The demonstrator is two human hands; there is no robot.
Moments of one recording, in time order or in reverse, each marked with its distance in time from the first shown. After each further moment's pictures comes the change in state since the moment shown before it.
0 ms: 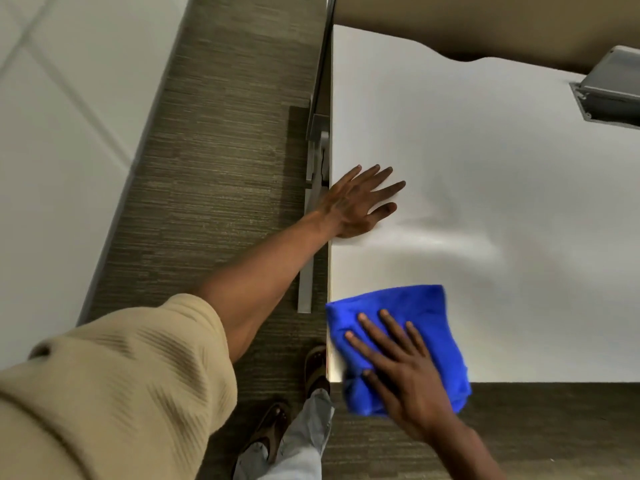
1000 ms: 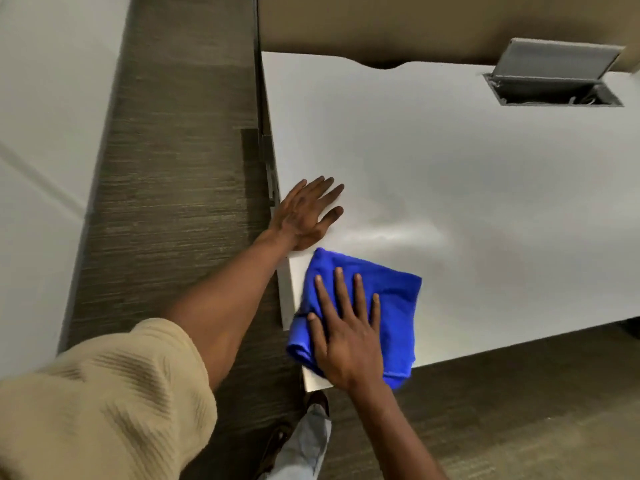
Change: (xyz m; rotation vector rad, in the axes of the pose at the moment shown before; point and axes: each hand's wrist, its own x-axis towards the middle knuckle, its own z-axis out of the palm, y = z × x) left_hand 0.003 -0.002 0.004 -0.086 0.074 -0.044; right_hand 0.067 -0.047 0.010 0.032 0.139 0.483
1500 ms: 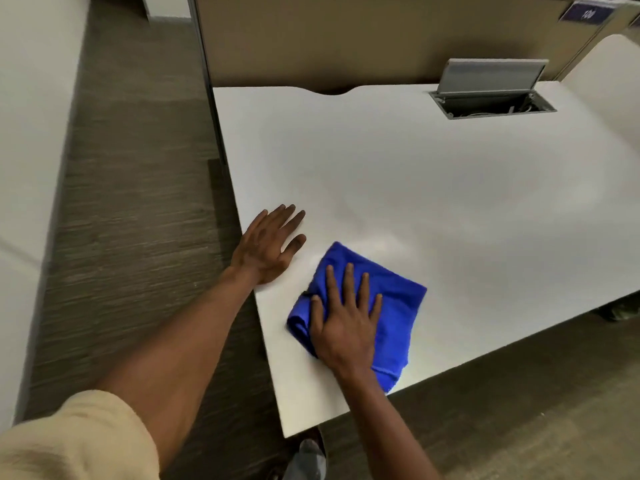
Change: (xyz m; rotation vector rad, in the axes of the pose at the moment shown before) left_hand 0.005 -0.006 0.015 -0.026 0.090 0.017; right_hand 0.058 0.026 -0.017 0.065 0.107 0.314
